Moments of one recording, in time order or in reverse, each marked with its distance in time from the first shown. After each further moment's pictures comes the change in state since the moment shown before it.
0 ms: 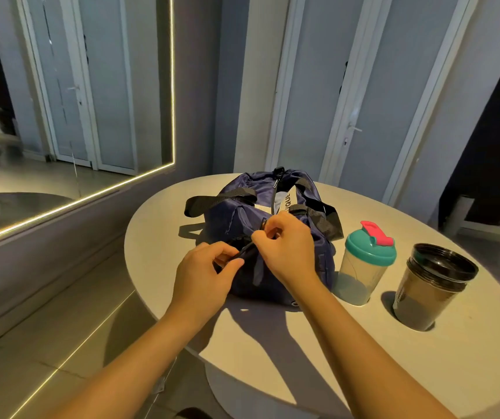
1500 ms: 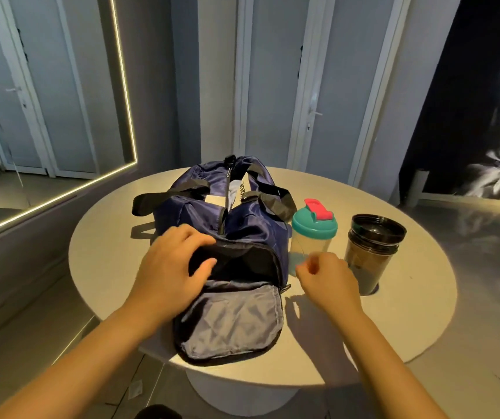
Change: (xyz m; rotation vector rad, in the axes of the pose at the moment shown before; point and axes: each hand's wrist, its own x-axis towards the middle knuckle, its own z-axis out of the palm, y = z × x) left_hand -0.001 0.031 0.016 0.300 -0.171 0.421; right_hand -0.067 0.102 -0.117 -0.392 -0.144 0.424
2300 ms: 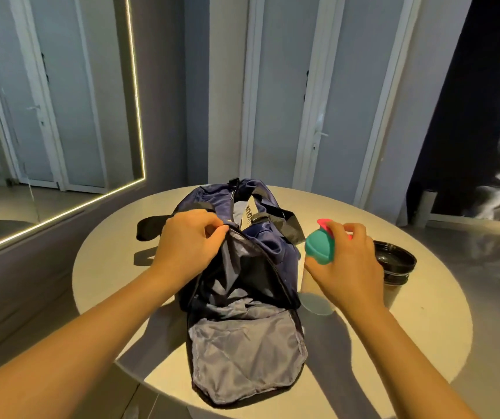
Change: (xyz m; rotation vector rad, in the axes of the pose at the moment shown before) left_hand 0.086 0.003 -0.001 -0.046 0.147 -0.134; right_hand 0.043 -0.011 -0.036 -0.120 0.278 -0.215
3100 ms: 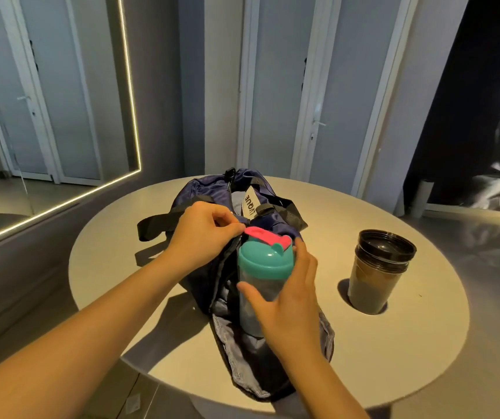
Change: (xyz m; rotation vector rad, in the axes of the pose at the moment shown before) left_hand 0.007 0.005 0.018 -0.318 -0.229 -0.204; right_hand -0.084 -0.067 0.052 0.576 0.036 0.017
